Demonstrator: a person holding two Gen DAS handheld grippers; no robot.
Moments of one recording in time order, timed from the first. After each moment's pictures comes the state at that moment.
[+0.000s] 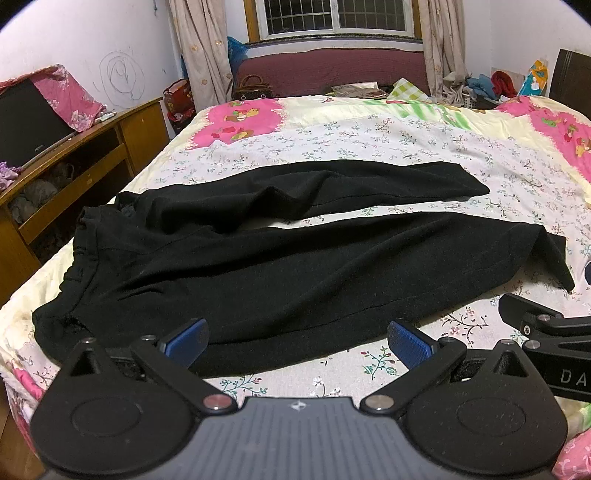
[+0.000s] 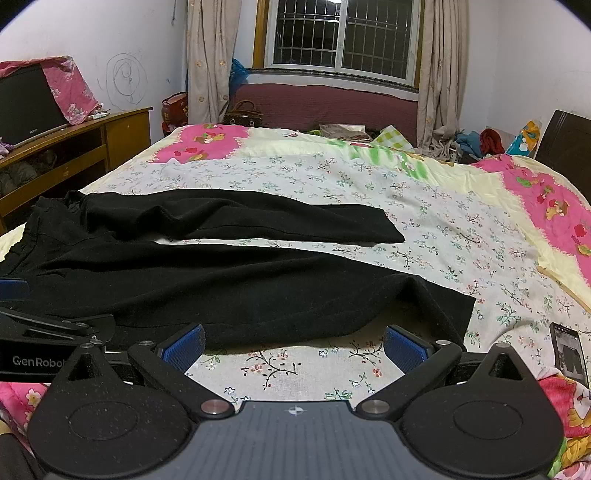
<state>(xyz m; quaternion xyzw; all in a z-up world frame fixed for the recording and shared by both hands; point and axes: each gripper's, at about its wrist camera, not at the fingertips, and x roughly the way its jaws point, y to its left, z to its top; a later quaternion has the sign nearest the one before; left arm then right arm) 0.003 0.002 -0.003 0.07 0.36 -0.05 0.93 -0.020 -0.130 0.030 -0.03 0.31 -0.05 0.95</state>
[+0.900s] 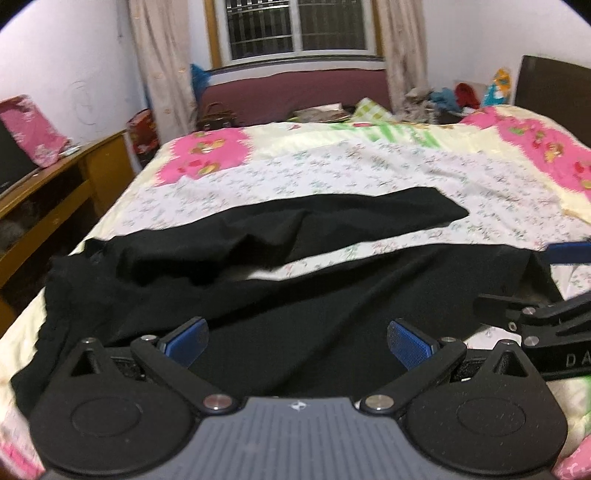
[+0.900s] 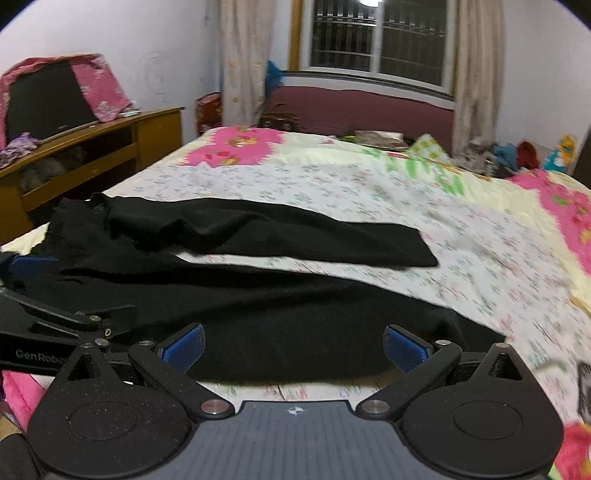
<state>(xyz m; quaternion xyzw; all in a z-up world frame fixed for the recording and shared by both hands) 0.046 0.015 0.013 0.08 0.32 -0.13 0.94 0.028 -0.133 0.044 -0.04 0.31 0.03 0.95</state>
